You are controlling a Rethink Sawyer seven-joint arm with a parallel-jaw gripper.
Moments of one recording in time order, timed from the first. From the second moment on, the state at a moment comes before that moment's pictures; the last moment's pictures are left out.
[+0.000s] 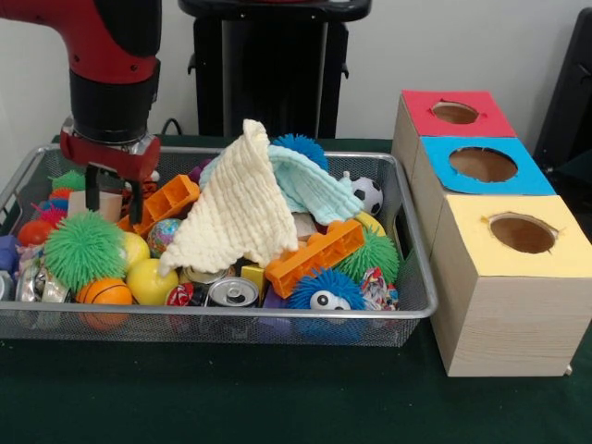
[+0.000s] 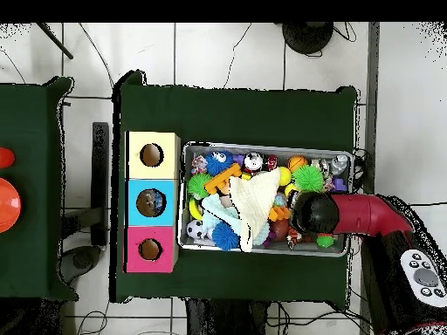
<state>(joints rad) -0.70 -0.56 0.25 1.57 -0.65 0.58 1.99</state>
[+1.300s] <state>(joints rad) -0.61 -0.48 0.15 1.51 -0.72 0.38 1.99</state>
